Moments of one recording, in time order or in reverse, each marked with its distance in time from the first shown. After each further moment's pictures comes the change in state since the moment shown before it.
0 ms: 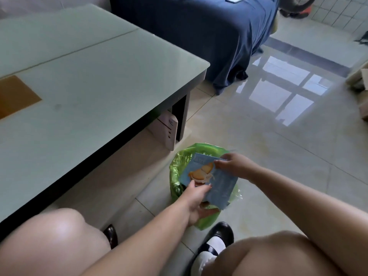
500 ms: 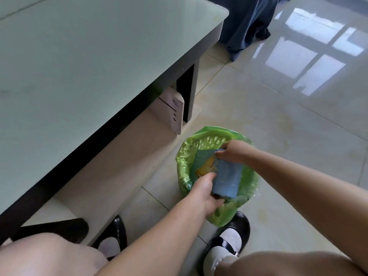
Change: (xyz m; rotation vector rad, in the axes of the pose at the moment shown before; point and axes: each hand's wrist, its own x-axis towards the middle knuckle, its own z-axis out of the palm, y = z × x) left_hand 0.067 0.004 -0.004 -0.255 0.134 -0.223; right_hand 0.086 0.003 0.046 -0.401 -0.179 0.033
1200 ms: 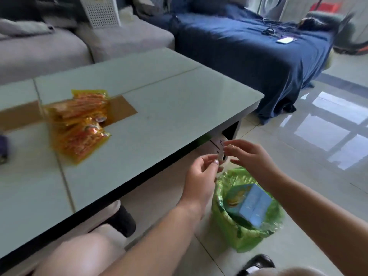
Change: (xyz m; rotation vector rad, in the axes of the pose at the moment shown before) left_hand -0.189 0.024 -0.070 0.216 0.111 1.068; right_hand -0.175 -0.116 -0.061 0.982 0.336 -0.597
